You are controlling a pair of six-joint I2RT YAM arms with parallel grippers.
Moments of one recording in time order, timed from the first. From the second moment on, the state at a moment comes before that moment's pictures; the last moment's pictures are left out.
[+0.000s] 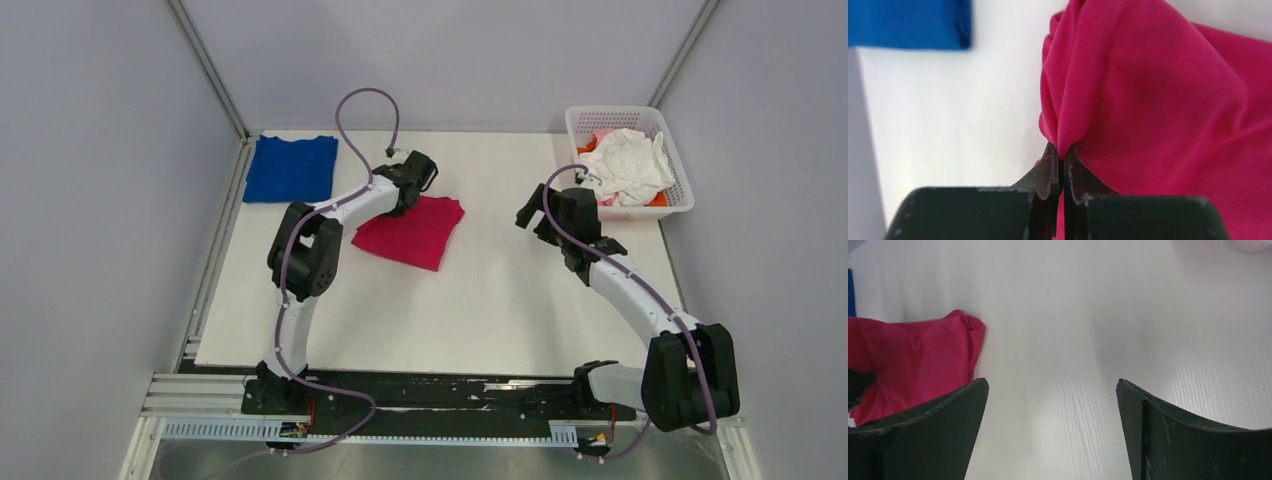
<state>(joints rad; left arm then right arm) -0.58 2.13 1.67 -0.74 -0.66 -0.41 0.22 1.25 0.78 -0.11 0.12 0.59</state>
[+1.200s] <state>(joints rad) -0.20 2.24 1.96 -0.26 -0.85 0.28 0.21 1.40 0.79 -0.06 0.20 0.55</state>
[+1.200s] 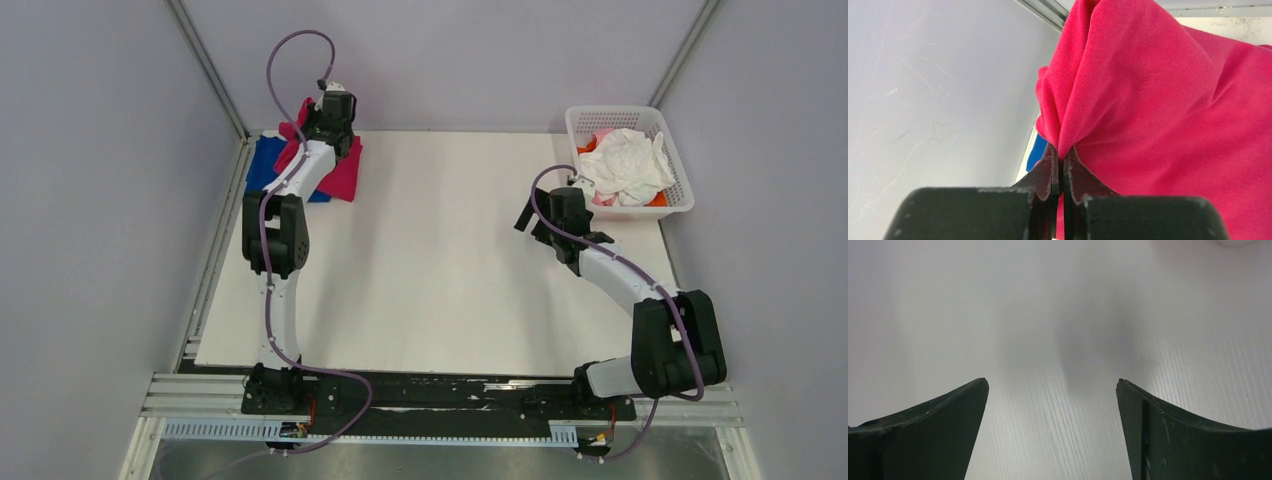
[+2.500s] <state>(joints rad) -0.19 2.15 1.97 -0.23 -0.85 0.42 0.21 1.40 0.79 -0.06 0.19 0.55</state>
